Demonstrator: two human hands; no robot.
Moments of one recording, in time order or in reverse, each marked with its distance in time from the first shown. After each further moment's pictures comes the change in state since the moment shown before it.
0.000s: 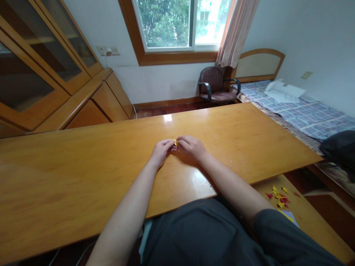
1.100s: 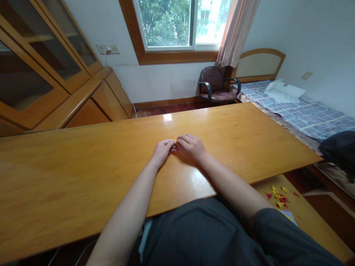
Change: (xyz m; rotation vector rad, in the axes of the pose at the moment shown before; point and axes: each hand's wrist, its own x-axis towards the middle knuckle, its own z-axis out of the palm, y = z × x) left_hand 0.004 -0.005 -0.001 0.166 -0.013 0.022; right_hand 0.000 0.000 0.000 -0.044 -0.044 0.014
